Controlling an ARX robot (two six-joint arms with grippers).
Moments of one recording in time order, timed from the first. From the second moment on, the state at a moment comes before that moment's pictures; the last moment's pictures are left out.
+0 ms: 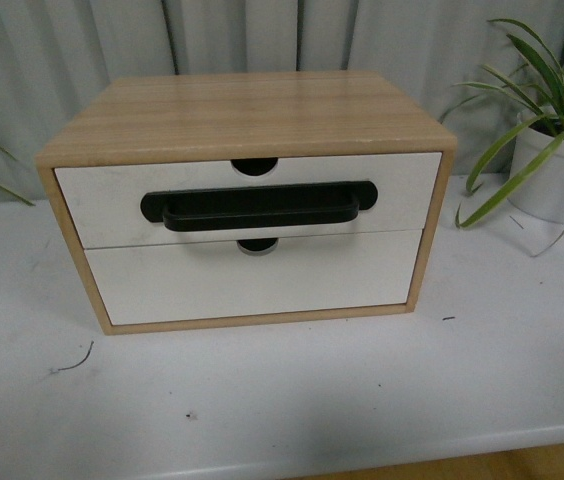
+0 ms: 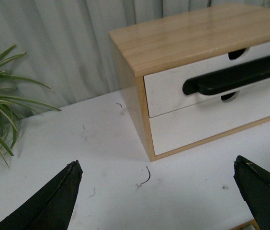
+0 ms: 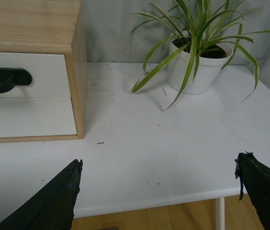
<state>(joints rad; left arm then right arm) 0.00 0.38 0.10 0.15 0.15 0.15 0.35 0.64 0.23 0.16 0.40 -0.04</state>
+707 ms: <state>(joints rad) 0.00 0.20 0.01 0.20 0.00 0.00 0.10 0.37 0.04 0.32 0.09 -0.01</state>
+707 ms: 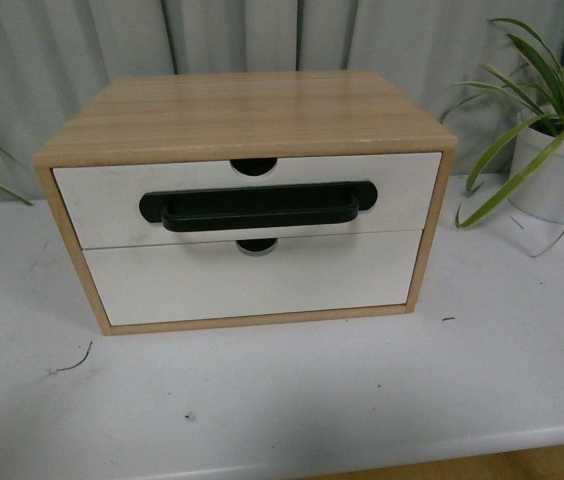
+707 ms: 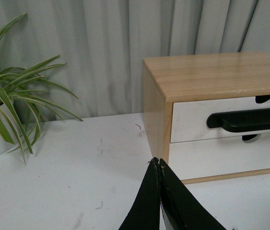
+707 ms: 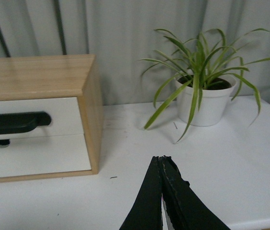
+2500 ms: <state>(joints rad) 0.00 0.01 0.01 0.00 0.00 0.00 0.00 0.00 0.01 0.00 0.00 -0.01</state>
